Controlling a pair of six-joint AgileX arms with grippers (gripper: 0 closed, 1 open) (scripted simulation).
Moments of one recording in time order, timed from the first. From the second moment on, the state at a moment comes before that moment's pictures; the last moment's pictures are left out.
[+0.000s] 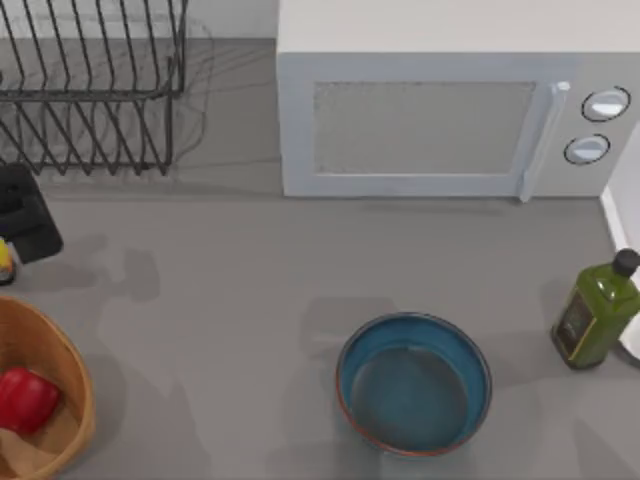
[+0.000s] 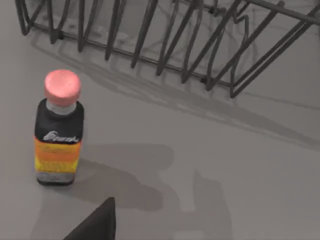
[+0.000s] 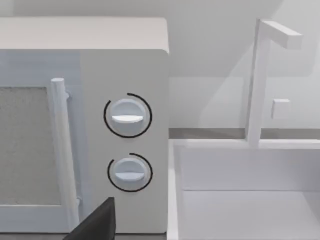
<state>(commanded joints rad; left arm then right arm) -0.14 0.77 0.63 -0.44 -0.07 -0.37 0.00 0.00 0.00 0.00 0.00 0.00</state>
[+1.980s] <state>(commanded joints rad) -1.07 2.47 2.47 -1.58 0.01 -1.04 0.00 0.00 0.00 0.00 0.00 0.00</state>
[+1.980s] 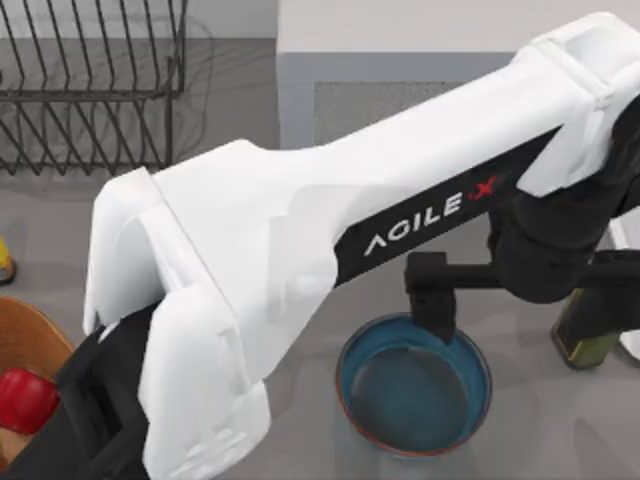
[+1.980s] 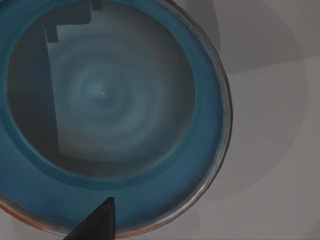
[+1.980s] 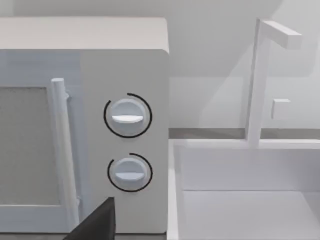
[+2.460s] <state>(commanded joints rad) -1.11 2.47 2.29 -1.39 0.01 -1.07 0.00 0.00 0.00 0.00 0.00 0.00</state>
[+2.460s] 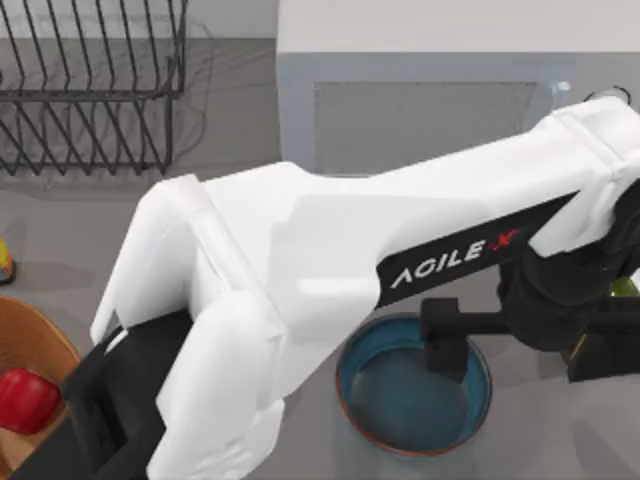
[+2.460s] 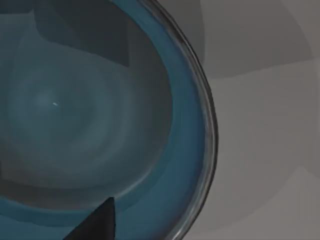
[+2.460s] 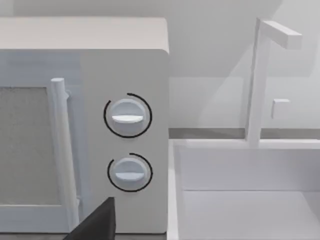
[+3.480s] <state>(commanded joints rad) -1.07 2.44 2.03 -1.16 0.01 -1.04 0.00 0.00 0.00 0.00 0.00 0.00</state>
